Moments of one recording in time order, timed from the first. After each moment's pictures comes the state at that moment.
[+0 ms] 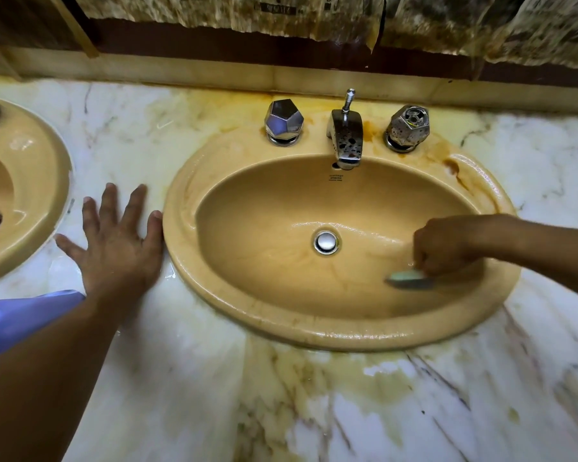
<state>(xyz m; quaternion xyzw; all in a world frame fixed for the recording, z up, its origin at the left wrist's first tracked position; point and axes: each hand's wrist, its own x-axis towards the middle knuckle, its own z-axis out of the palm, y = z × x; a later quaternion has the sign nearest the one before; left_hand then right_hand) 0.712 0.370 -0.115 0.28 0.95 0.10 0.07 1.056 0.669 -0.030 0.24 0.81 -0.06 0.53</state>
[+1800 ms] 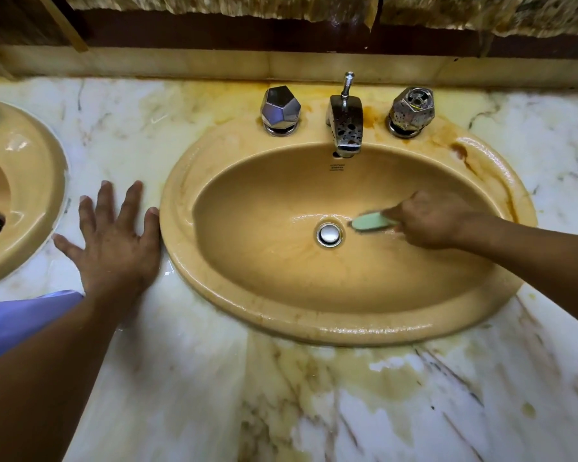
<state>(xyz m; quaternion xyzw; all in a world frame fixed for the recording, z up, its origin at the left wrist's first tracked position) 0.712 0.371 -0.115 0.28 0.95 0.10 0.07 1.054 0.688 -0.089 0.28 0.92 -0.02 0.29</state>
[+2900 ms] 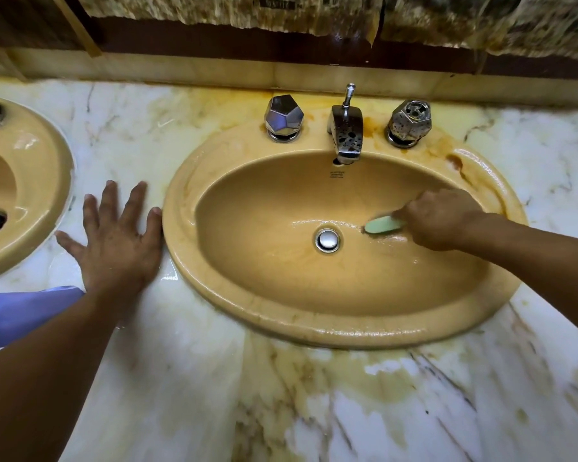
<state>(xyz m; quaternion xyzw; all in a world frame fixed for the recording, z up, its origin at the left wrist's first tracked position) 0.712 0.370 -0.114 0.28 0.95 0.10 0.07 1.055 0.686 -0.066 0.26 0.93 0.10 0.26</state>
